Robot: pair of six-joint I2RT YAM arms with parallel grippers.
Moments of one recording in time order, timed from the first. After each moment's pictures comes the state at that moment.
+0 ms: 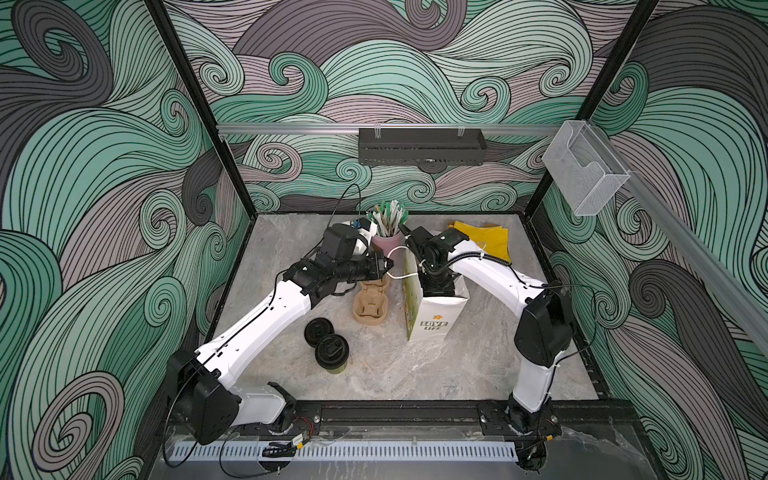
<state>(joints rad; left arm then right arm) -0.59 1.32 1.21 -0.43 0.35 -0.61 0.66 1.88 1.69 -1.33 0.00 0.54</state>
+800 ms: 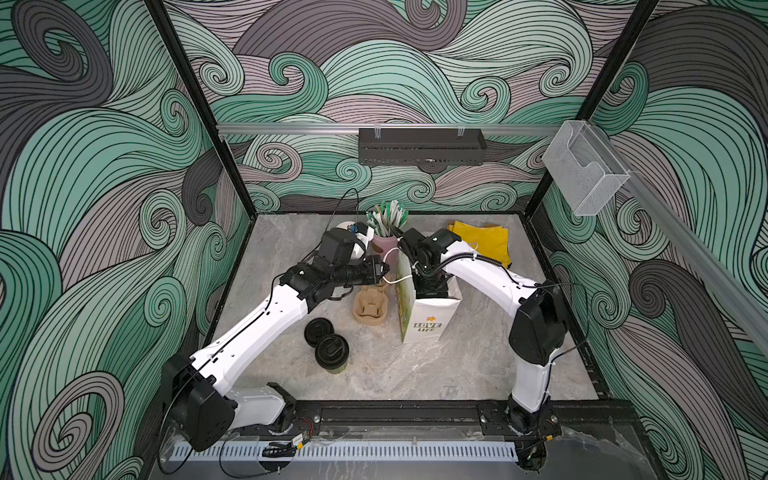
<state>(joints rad) -0.59 1.28 1.17 -0.46 0.32 -0.59 0.70 1.90 1.70 -1.32 -0.02 0.56</state>
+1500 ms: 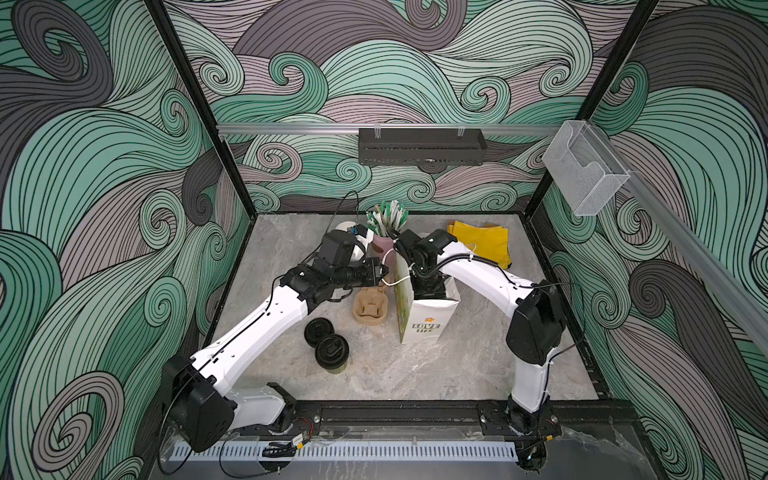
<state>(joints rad) -0.59 1.28 1.15 -0.47 0.32 -0.59 0.73 1.92 1.75 -1.35 0.00 0.58</state>
